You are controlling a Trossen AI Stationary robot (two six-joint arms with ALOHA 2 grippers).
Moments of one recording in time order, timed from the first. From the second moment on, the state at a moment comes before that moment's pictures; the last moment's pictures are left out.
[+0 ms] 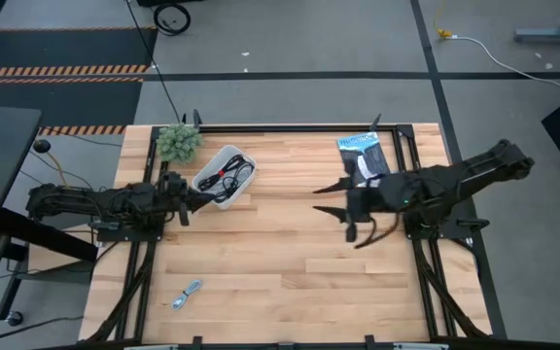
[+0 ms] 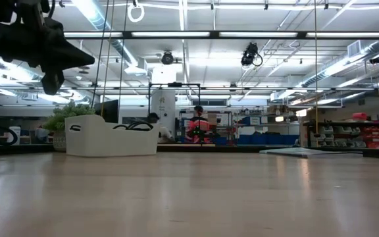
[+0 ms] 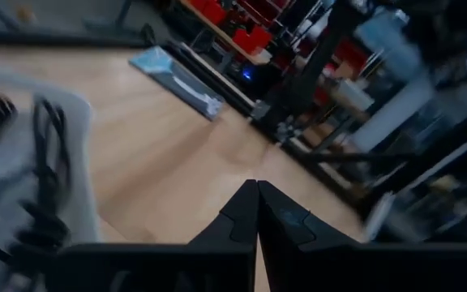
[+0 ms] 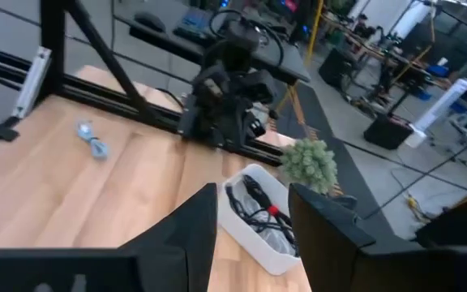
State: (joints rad) left arm -0.07 0.24 0.14 0.00 -0.29 -0.69; right arm 0.33 1.15 1.12 -0.25 0.44 -0.29
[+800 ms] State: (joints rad) left arm -0.24 0.54 0.38 -0.14 0.02 -0.97; right arm 0.38 0.87 0.89 -0.07 0.47 -0.38
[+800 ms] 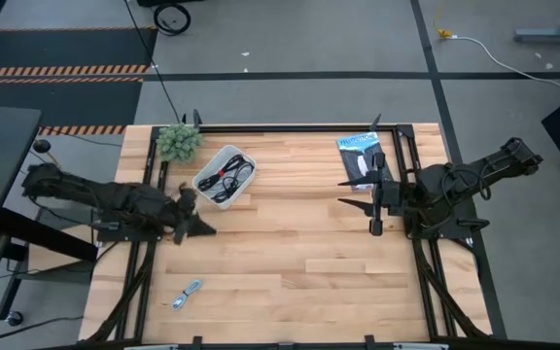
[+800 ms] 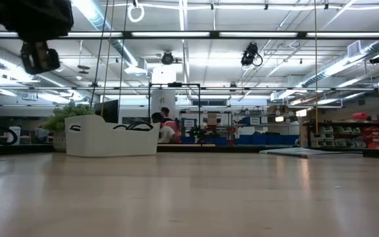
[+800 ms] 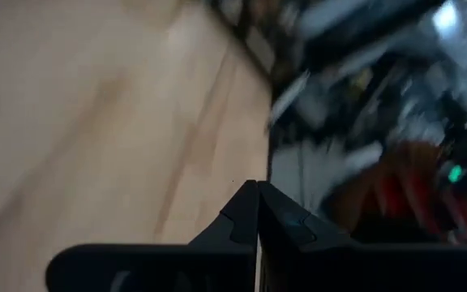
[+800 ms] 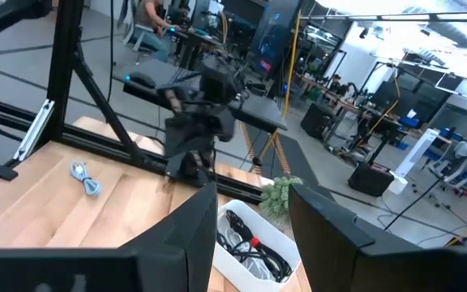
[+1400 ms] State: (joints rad) left arm -0.65 1.11 0.74 -0.69 0.16 -1.44; right arm 0.38 0.87 0.89 -0.07 0.47 -0.38
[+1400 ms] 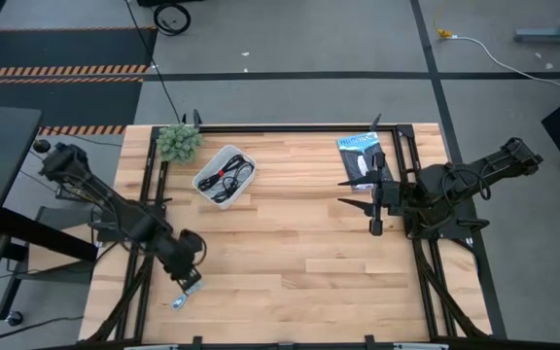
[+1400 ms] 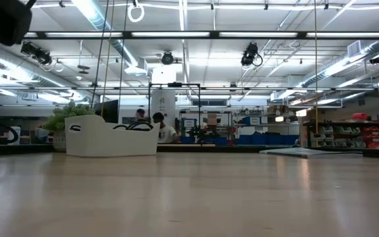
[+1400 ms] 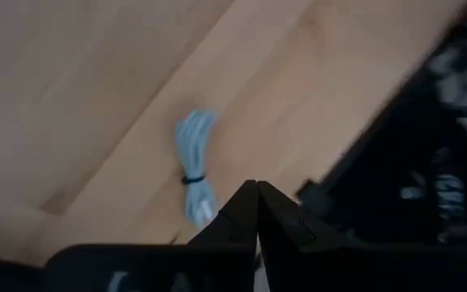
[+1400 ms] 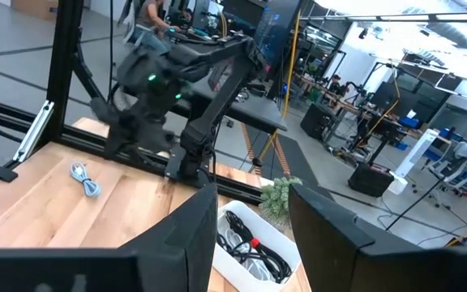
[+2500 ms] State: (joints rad) left arm -0.78 1.36 0.74 -0.63 0.03 -1.28; right arm 0.38 0.92 0.89 -0.03 0.47 -0.42
